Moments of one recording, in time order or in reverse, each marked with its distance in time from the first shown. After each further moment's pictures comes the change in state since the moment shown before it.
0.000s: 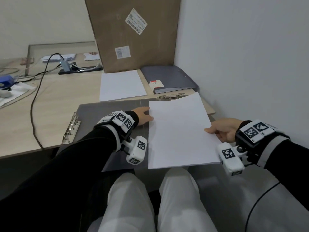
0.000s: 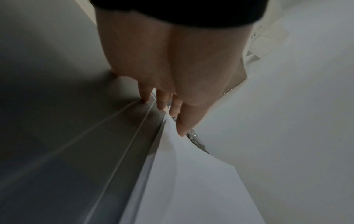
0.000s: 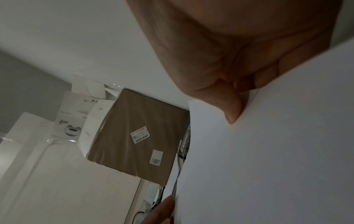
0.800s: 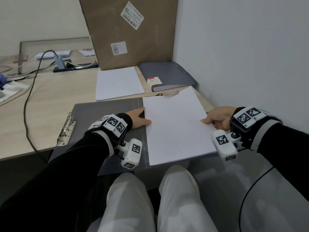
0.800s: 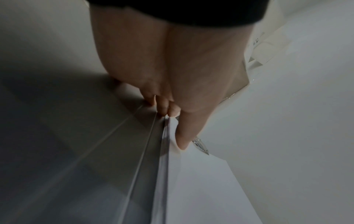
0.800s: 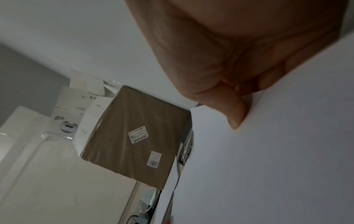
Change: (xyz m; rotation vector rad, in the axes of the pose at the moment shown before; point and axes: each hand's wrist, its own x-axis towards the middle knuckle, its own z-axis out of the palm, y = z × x) left_hand 0.003 -0.013 0.002 0.021 -0.060 -0.022; right_hand 0.013 -0.033 -0.002 -0.083 -0.026 0.051
